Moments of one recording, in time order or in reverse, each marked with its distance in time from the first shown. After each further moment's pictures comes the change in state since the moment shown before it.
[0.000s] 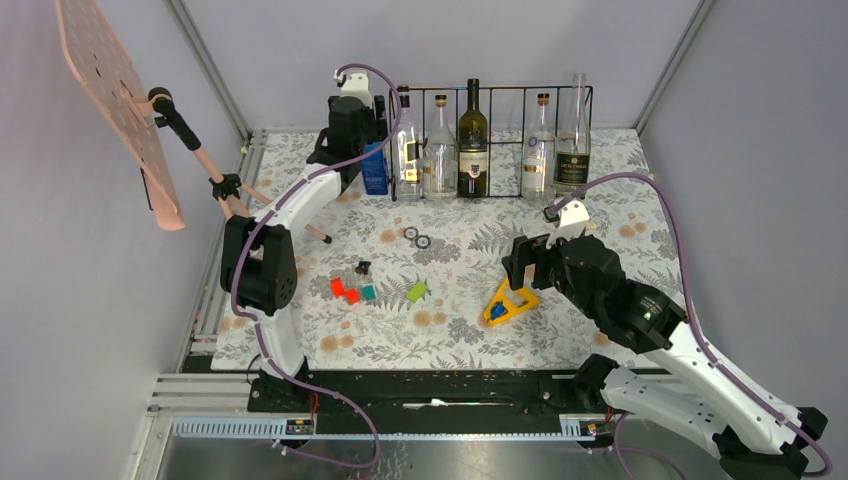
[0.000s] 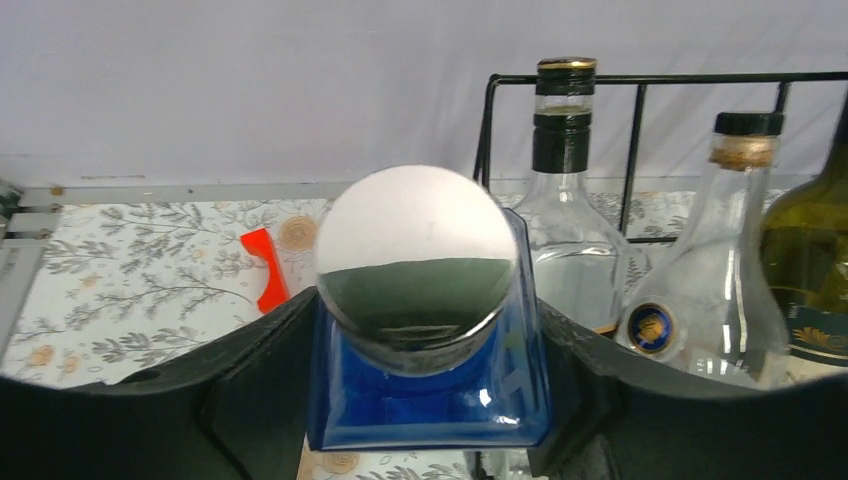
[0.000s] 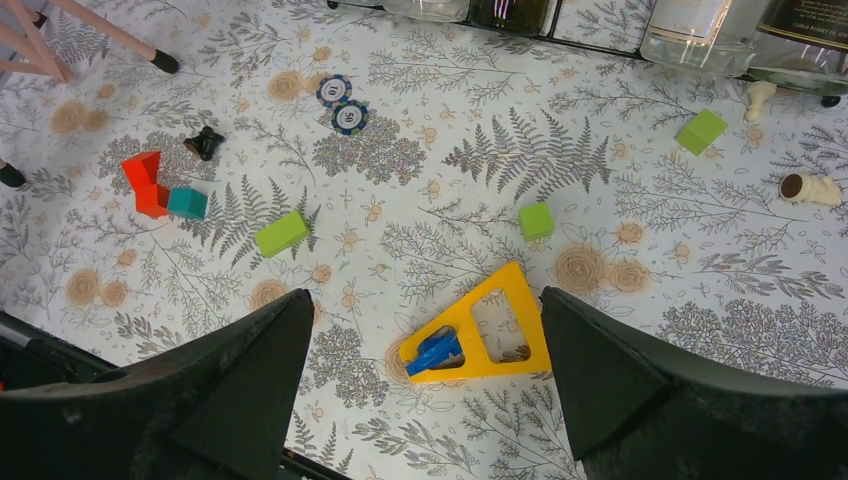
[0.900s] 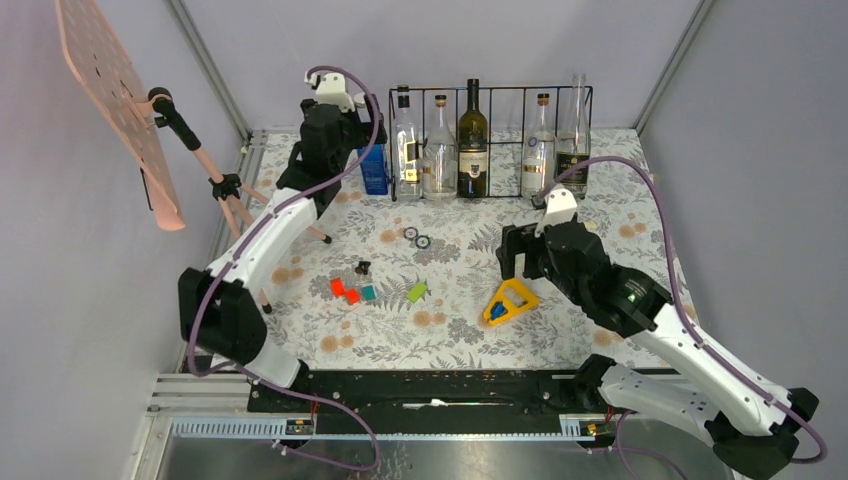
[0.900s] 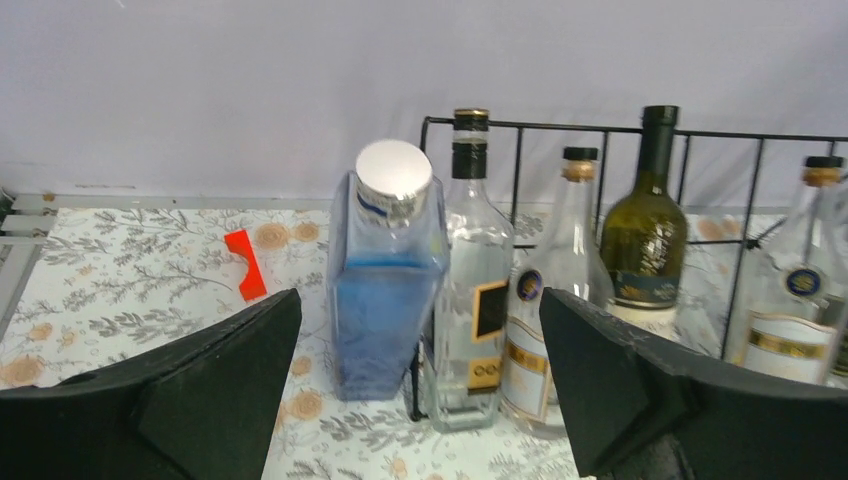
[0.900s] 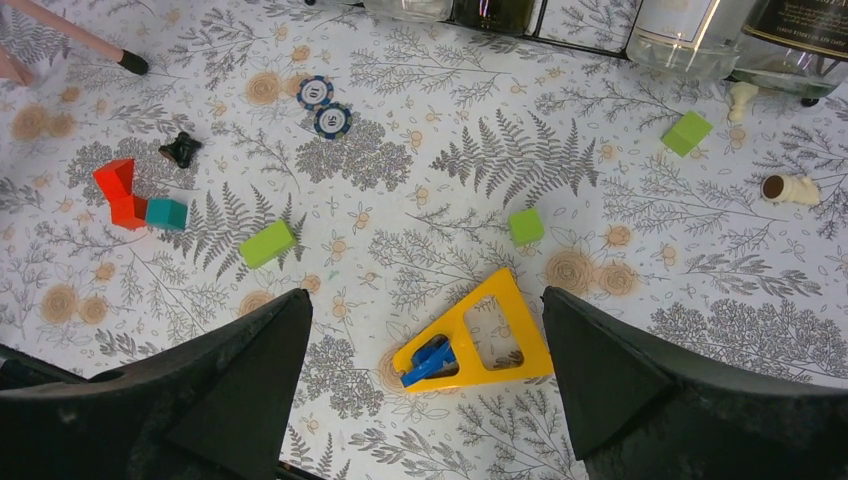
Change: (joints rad) left arm -0.028 -0.301 -0.148 -0.046 0.029 -0.090; right arm 0.000 0.102 0.062 -0.011 0.032 0.004
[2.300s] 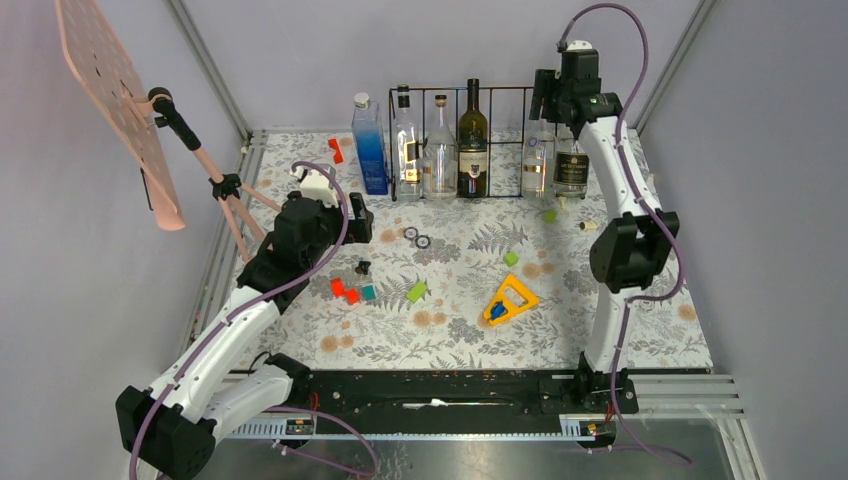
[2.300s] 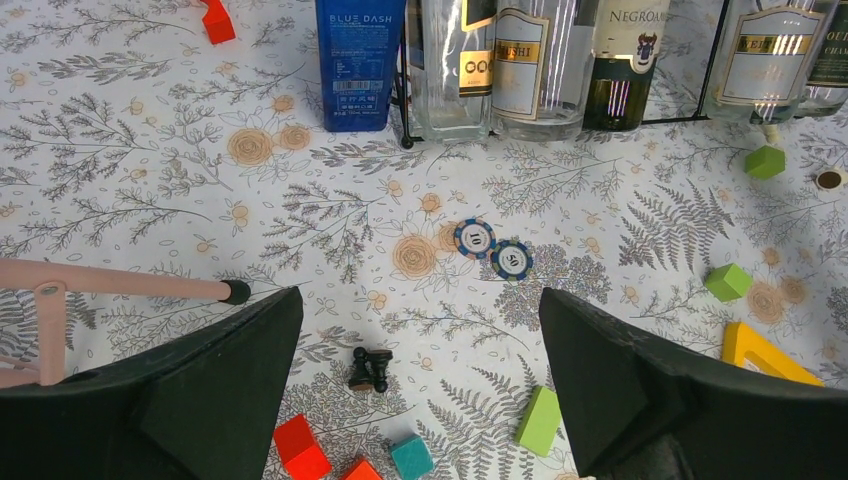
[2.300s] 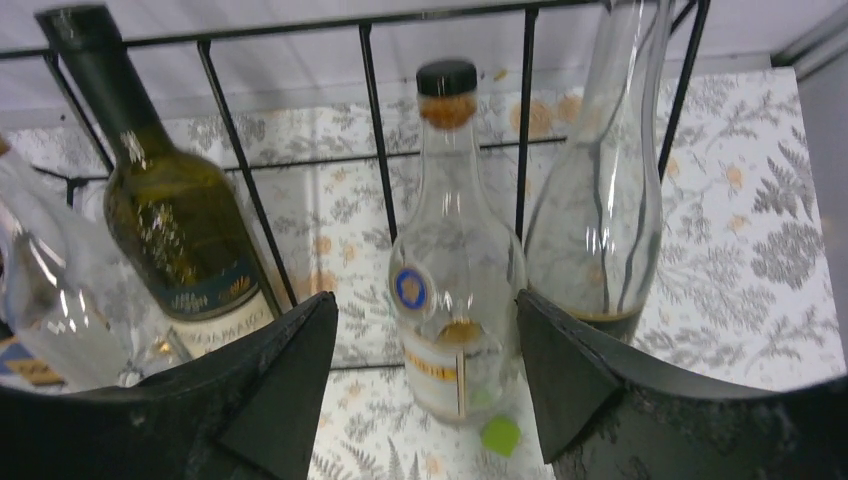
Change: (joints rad) left arm -0.098 -0.644 -0.588 -0.290 0.056 -0.076; right arm -0.677 1.168 1.116 -0.008 -0.240 -0.199
